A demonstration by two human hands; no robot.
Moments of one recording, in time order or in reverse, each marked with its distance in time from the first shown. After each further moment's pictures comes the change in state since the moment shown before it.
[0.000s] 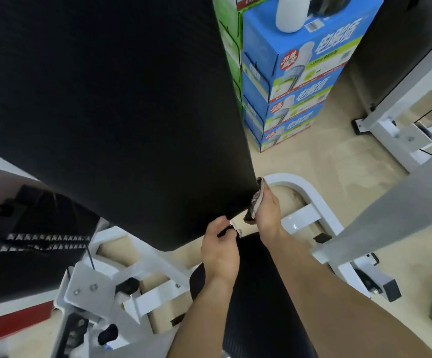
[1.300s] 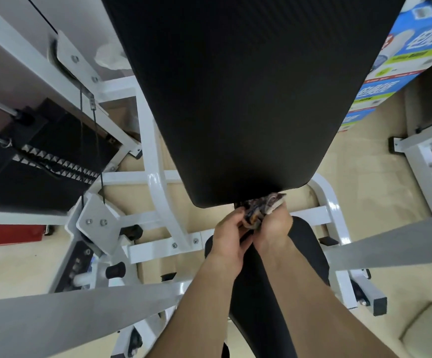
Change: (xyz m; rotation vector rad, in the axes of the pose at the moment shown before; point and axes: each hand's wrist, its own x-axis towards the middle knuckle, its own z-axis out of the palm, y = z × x) left_hand 0.028 -0.050 -0.056 -0.676 -0.182 -0.455; right_hand -0.076 0.052 0.058 0.349 0.108 0.340
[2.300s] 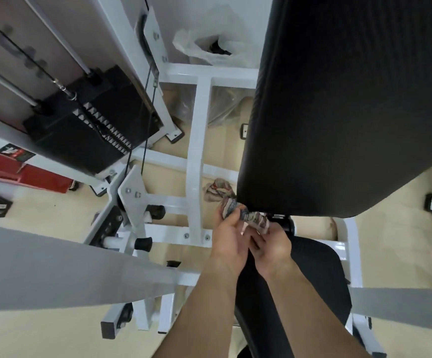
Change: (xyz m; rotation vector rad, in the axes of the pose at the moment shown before) left_hand 0.009 0.025 -0.060 -0.465 -0.018 0.291; right_hand -0.016 0.059 0.011 -0.422 -0.184 0.131
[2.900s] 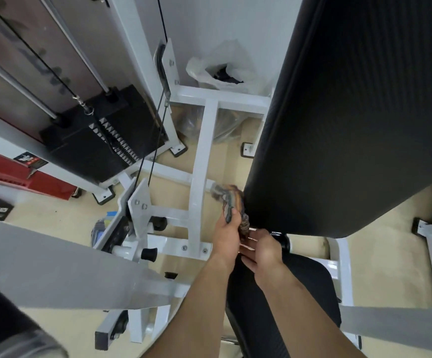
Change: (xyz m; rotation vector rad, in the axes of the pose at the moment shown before) left_hand -0.020 0.042 0.024 0.566 0.026 0.184; right_hand -0.048 -0.021 0.035 -0.339 0.007 -0.001
